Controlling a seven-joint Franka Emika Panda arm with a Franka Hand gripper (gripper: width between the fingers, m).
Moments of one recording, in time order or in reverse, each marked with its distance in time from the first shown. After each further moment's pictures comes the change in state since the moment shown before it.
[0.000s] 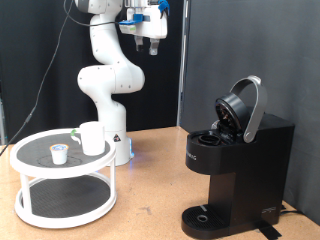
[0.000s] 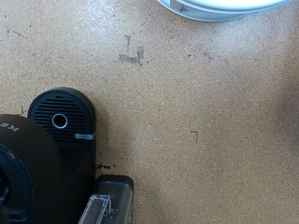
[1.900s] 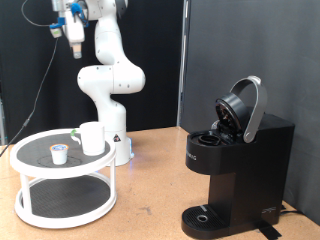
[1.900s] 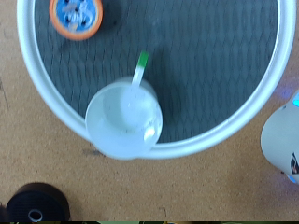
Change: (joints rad) arm -0.137 -0.072 -0.374 -0.031 -0.226 -0.065 -0.291
